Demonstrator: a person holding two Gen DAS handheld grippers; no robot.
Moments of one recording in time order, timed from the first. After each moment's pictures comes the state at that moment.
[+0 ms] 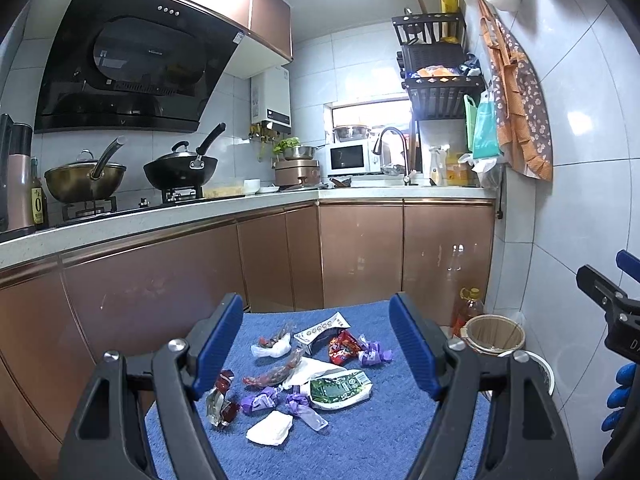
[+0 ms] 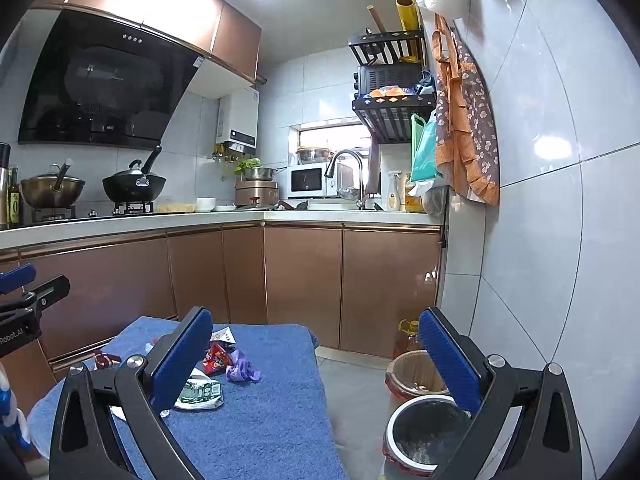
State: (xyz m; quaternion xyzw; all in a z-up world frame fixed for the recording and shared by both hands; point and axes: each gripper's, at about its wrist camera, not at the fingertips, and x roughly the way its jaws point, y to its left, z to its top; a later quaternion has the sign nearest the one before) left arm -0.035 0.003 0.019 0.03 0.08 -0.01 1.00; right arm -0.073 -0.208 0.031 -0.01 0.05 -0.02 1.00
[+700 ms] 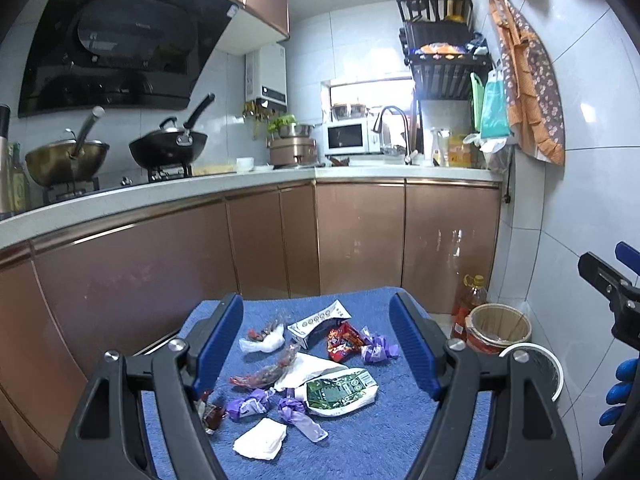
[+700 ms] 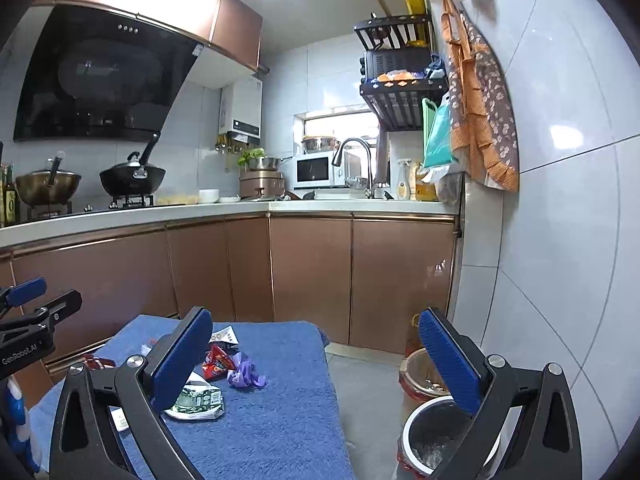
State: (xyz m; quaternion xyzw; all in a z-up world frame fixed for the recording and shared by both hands) left arm 0.029 0.005 -0.006 0.02 0.12 -0.02 0.99; right arm -0.011 -0.204 0.012 -0.01 0.07 -0.01 1.00
